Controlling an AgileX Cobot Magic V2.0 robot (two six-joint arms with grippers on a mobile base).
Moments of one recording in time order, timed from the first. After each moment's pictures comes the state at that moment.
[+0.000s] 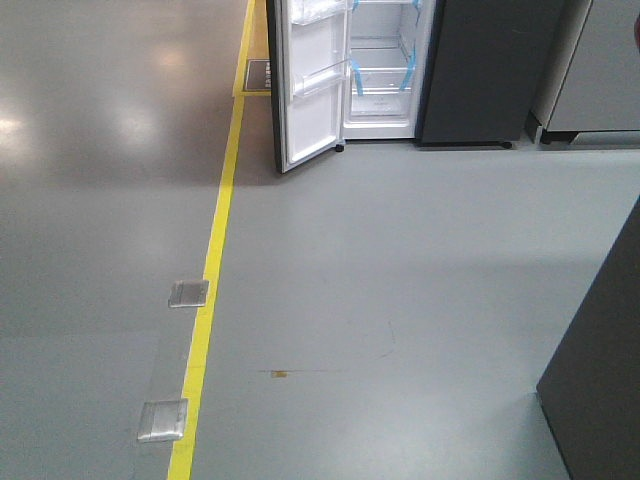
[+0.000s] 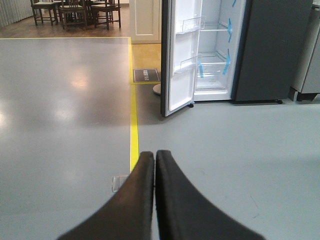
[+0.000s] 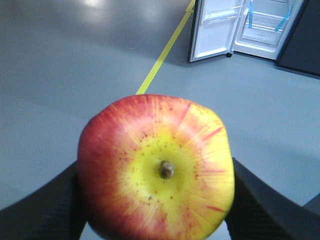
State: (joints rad) left arm -0.06 -0.01 0.03 0.13 0.24 -0.19; right arm -0.18 1.11 -1.62 0.50 1.23 -0.46
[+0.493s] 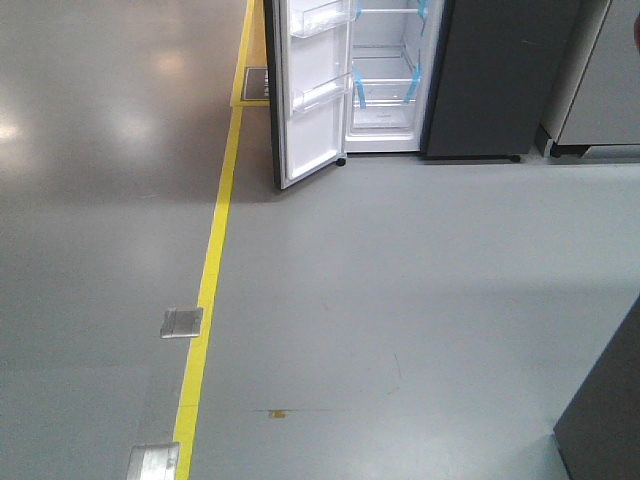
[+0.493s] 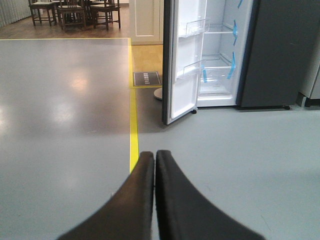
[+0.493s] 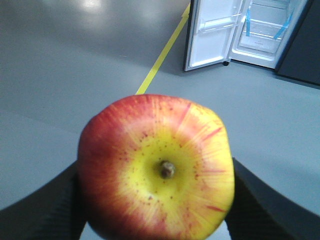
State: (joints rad) left arm -0.06 -0.01 0.03 0.13 0.24 -0.19; right arm -0.18 1.11 -1.62 0.50 1.23 -0.46
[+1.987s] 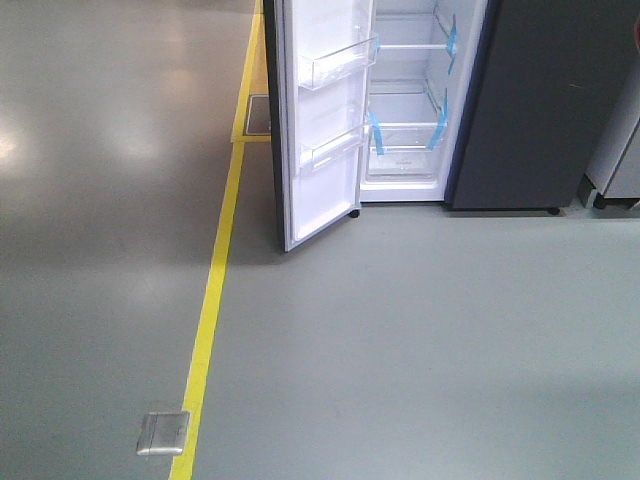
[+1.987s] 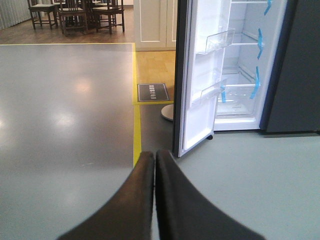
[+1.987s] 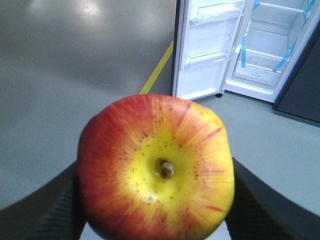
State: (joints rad) left arm -0.06 -0.01 0.03 0.13 0.24 -0.19; right arm -0.18 1.11 -1.62 0.50 1.23 -0.46
